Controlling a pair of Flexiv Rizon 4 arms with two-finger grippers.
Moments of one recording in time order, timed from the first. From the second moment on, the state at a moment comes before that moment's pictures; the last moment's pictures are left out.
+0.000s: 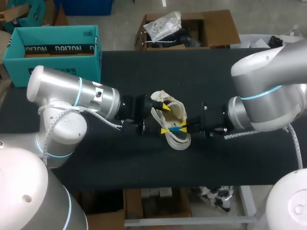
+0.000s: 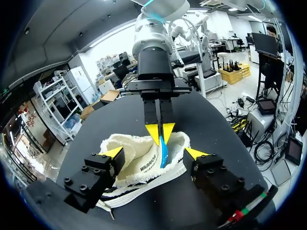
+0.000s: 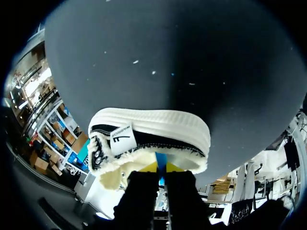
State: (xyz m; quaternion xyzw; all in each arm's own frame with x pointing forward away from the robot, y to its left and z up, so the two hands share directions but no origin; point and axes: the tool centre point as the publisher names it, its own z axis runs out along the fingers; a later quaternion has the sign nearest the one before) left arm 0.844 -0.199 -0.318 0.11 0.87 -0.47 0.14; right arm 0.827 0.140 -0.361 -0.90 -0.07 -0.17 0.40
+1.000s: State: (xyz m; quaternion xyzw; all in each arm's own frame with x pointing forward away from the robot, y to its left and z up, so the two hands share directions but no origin) left arm 0.824 -0.134 -0.270 -0.03 0.88 -0.46 0.07; right arm 0.798 0.158 -0.318 -0.91 -0.09 -0.14 0.37
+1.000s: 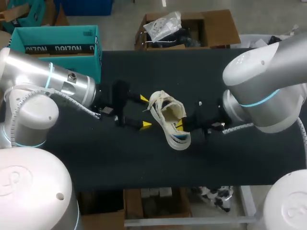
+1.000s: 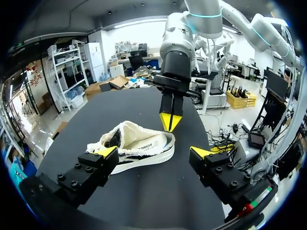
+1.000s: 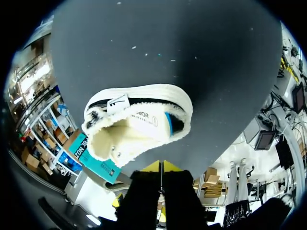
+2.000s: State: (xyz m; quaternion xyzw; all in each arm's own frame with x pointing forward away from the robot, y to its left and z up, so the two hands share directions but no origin) left arm 0.817 -0.078 -0.261 -0.10 0.88 -0.46 0.07; right arm 0.829 0.170 -0.396 -0.93 -0.04 -0.07 0.35
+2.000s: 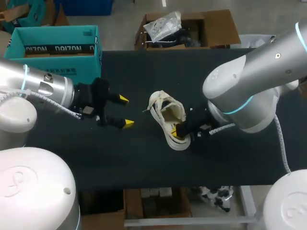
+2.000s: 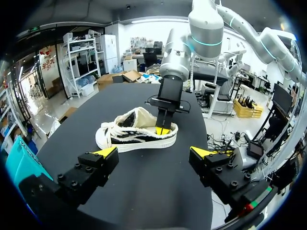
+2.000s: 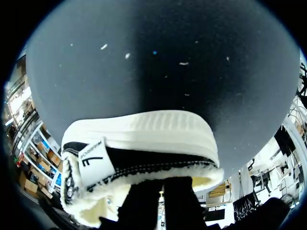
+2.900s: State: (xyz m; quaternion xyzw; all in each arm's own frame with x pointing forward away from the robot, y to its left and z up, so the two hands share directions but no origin) left arm 0.784 -0.090 -0.250 -0.21 0.90 -0.38 0.08; right arm 0.807 0.124 -0.287 -0.90 -0.15 -0.09 0.39
